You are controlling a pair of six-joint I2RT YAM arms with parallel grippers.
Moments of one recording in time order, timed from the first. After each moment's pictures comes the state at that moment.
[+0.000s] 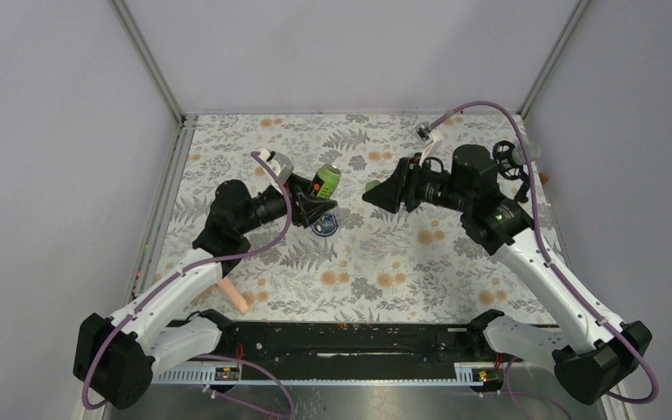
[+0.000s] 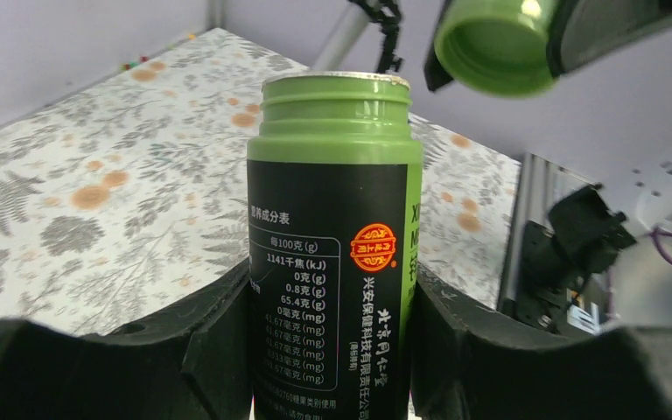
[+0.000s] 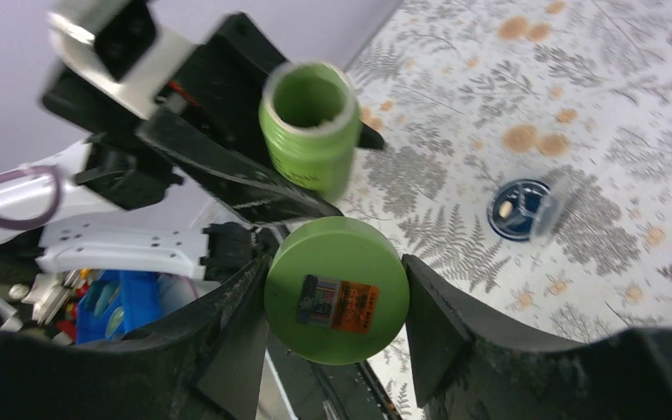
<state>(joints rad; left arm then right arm) -0.51 1.01 0.69 0.36 0.61 -0.24 0.53 1.08 1.12 -0.27 -0.57 0.53</state>
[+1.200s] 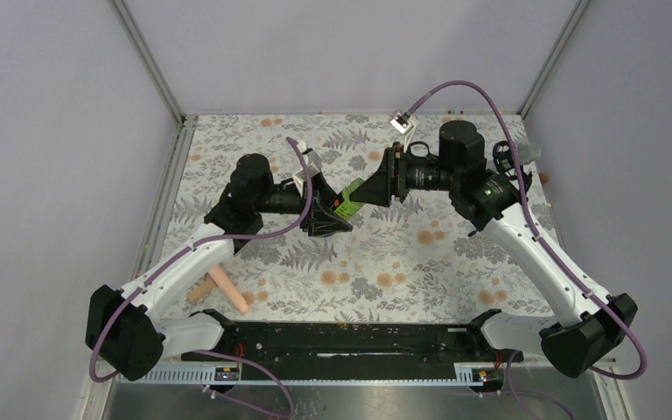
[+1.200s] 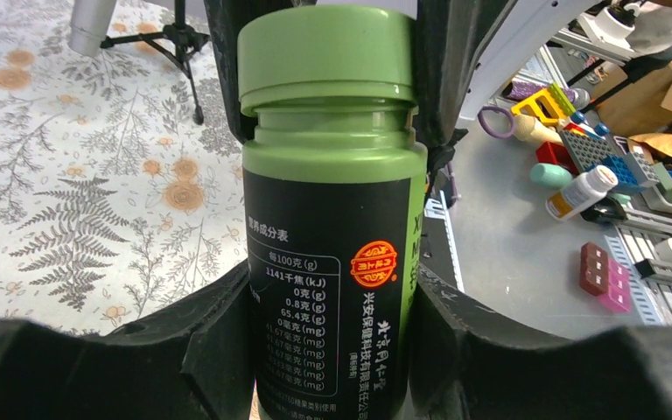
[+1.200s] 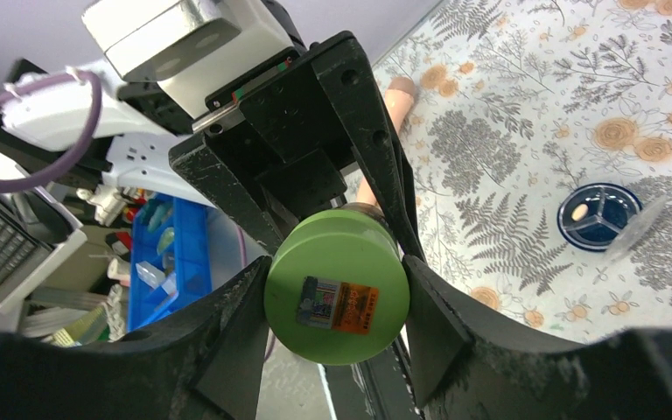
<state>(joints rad) -0.56 1.20 0.96 0.09 1.05 -0.18 0.54 1.24 1.31 -0.39 -0.80 0.44</state>
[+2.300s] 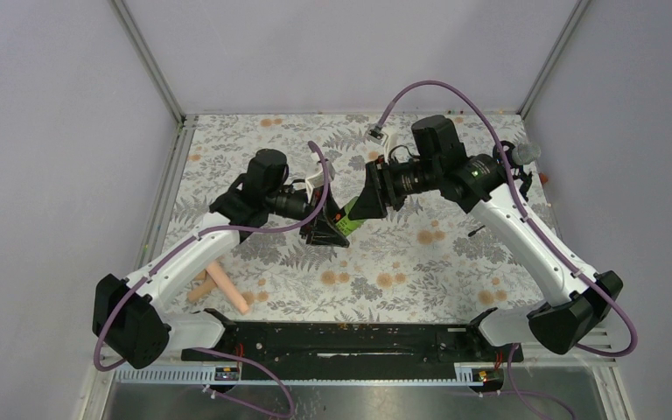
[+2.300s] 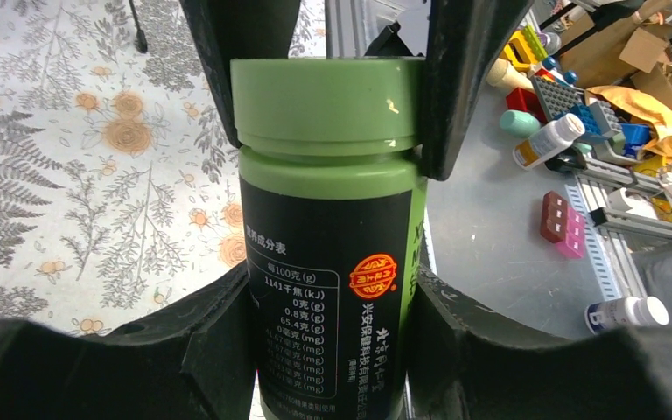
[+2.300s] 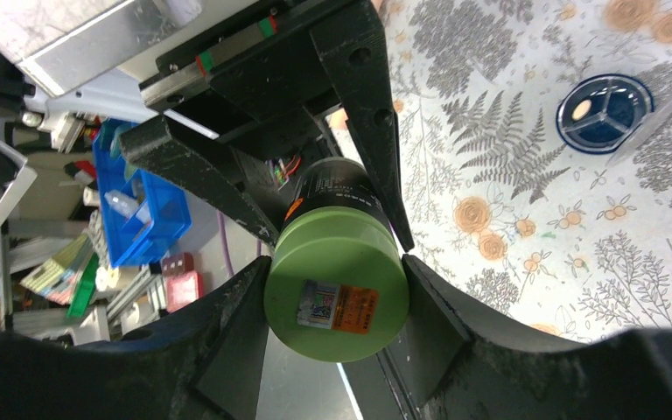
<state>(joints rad) -0.58 1.25 1.04 -0.23 1.12 -0.01 0.61 1.37 1.49 -0.78 -0.76 0.25</state>
